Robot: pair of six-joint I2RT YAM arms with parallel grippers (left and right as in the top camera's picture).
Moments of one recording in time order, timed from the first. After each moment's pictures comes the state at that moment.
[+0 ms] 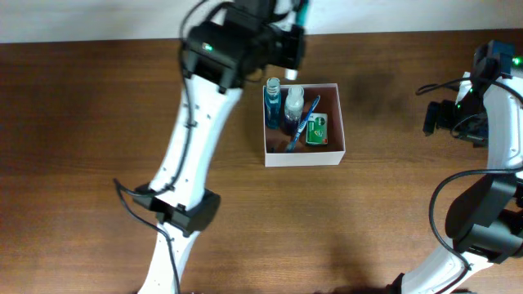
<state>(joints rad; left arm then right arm) -0.56 2.35 3.02 -1.36 0.16 -0.20 -0.35 1.95 1.82 -1.38 0.11 0.02</state>
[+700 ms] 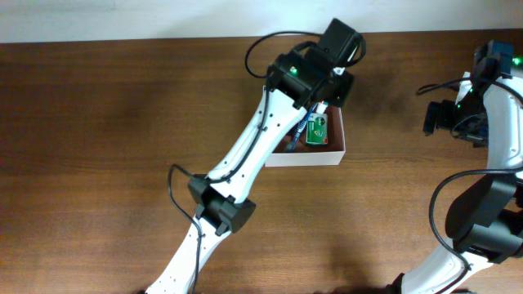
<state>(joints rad) -0.73 2.60 3.02 -1.34 -0.04 -0.20 -0.35 1.95 1.82 -1.38 0.11 0.02</state>
